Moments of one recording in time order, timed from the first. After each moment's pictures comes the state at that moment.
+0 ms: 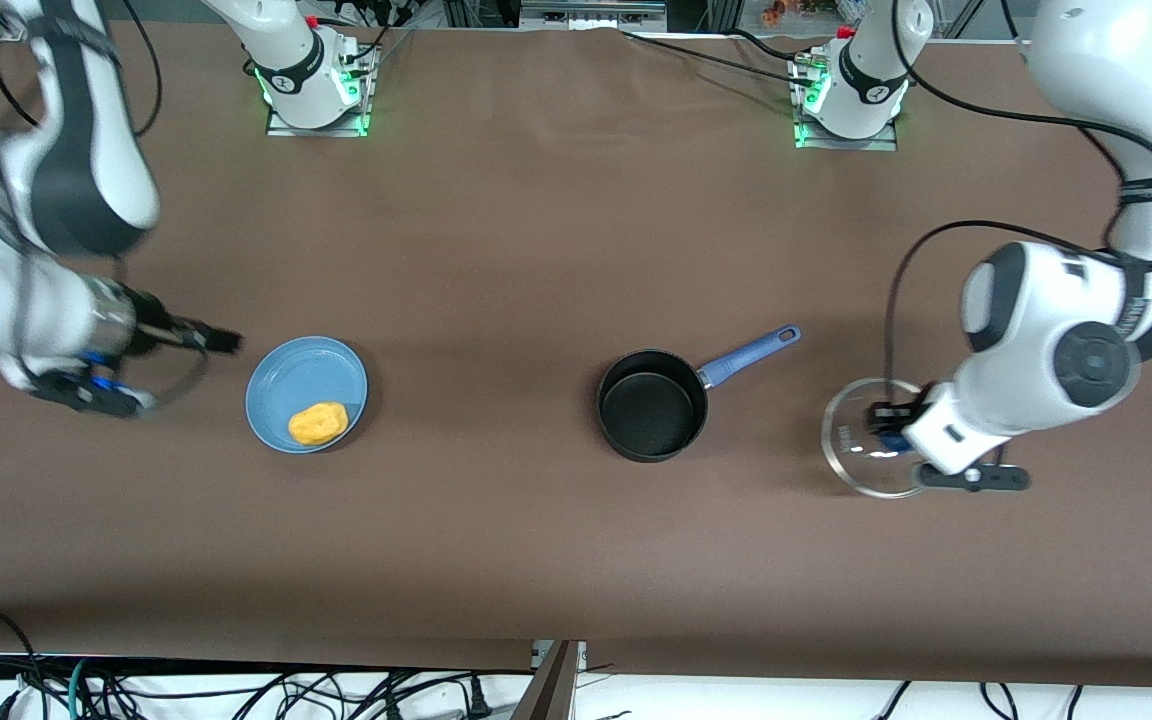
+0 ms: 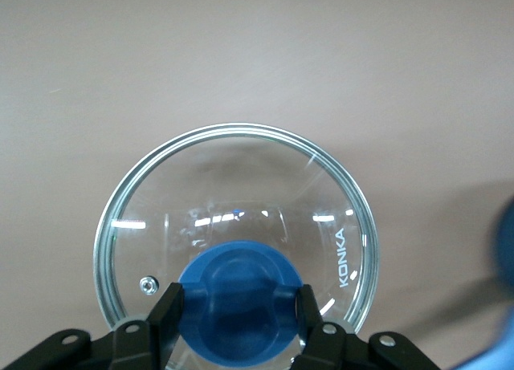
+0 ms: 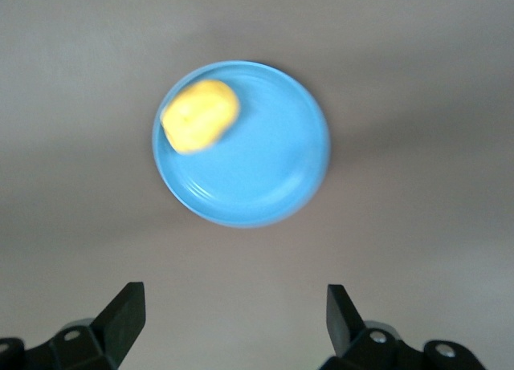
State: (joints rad) left arm 0.02 0.52 -0.10 -1.54 0.06 1.96 -0.03; right arm 0.08 0.43 0.02 -1.52 0.10 1.71 0.39
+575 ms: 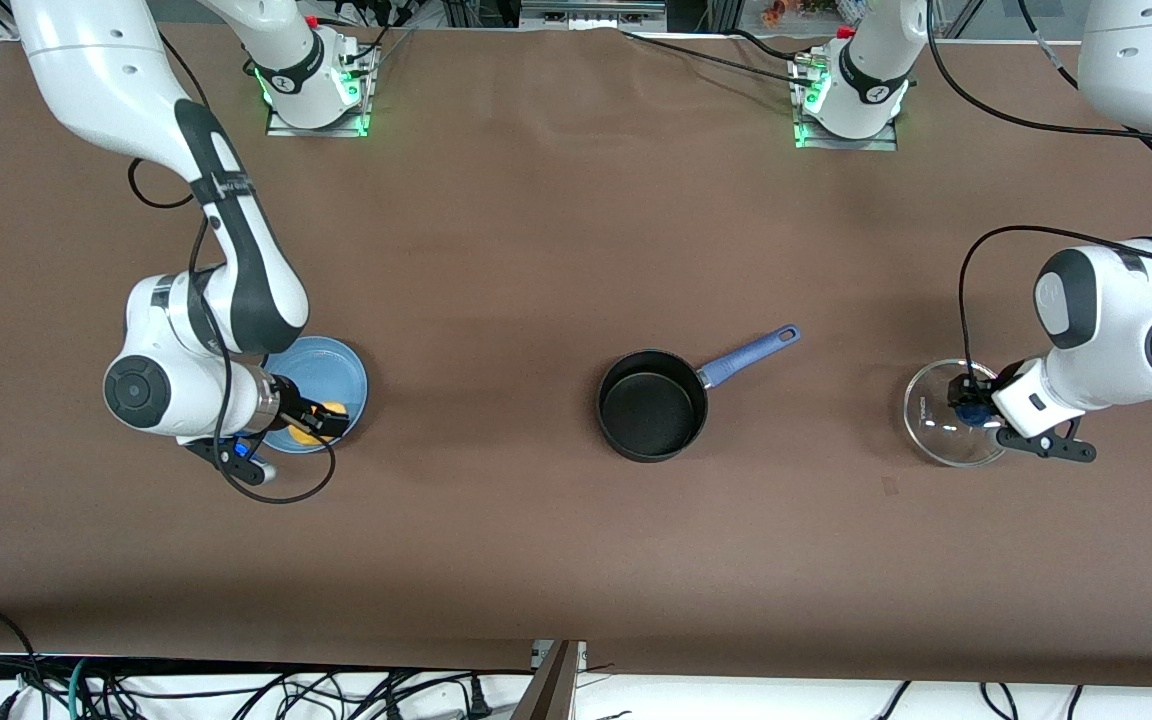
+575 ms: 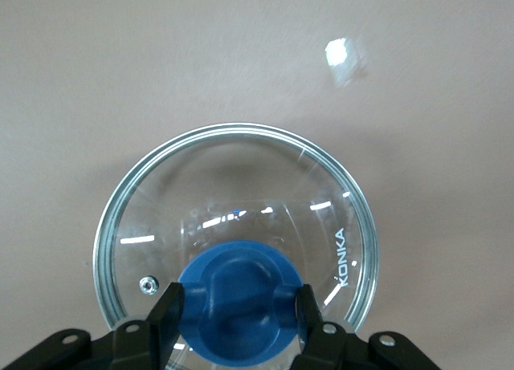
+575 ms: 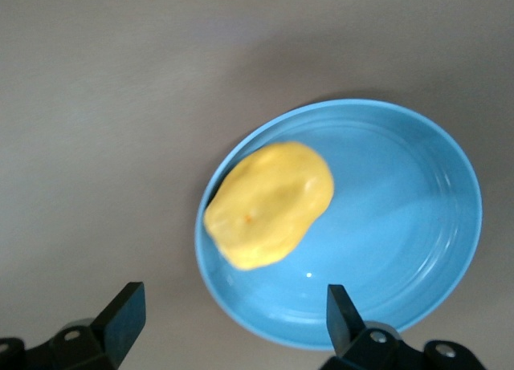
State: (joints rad) left arm 0.07 0.49 0.10 -1.87 -0.05 2.26 0.37; right arm 0.16 0.67 0.01 -1.53 0.12 2.01 0.59
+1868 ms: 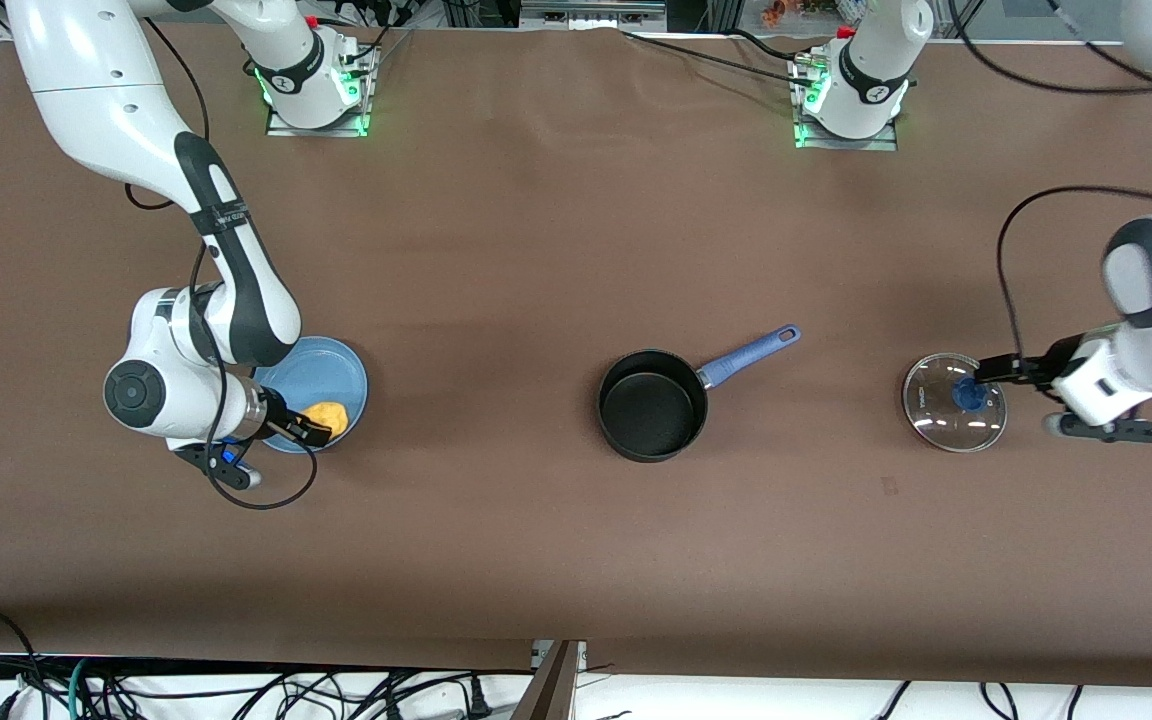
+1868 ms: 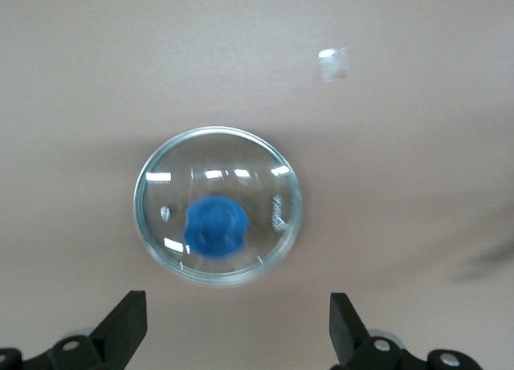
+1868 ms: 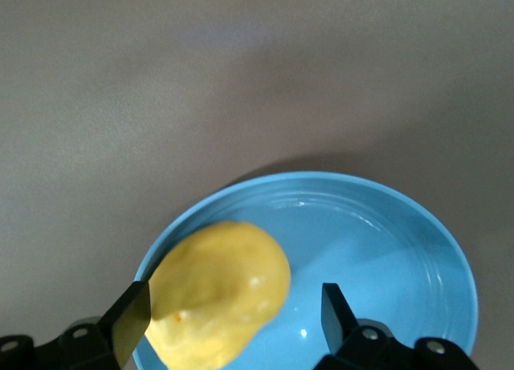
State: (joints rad) left arm 0.08 0.36 0.09 -1.66 -0.08 1.84 0.21; right arm 0.12 0.70 0.00 -1.60 0.10 2.19 0.52
